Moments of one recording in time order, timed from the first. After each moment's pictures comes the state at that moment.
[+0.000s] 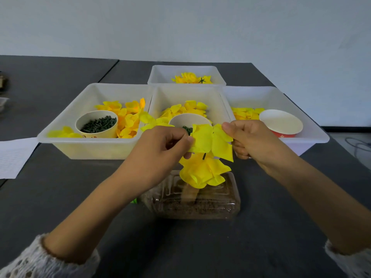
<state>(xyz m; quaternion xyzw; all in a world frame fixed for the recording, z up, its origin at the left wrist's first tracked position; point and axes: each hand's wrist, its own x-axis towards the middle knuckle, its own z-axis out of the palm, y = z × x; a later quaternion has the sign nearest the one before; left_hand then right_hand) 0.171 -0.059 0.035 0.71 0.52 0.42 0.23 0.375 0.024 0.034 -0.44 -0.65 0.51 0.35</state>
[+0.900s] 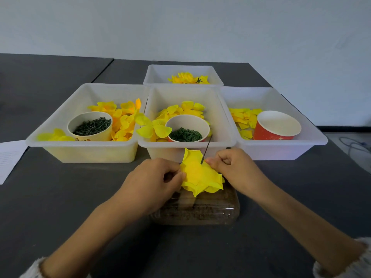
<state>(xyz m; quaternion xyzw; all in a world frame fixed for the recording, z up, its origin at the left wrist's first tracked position) 0.163 -0.066 -0.003 0.71 0.62 0.24 0.22 0.370 0.015 -0.021 -0.48 -0.76 0.36 0.26</state>
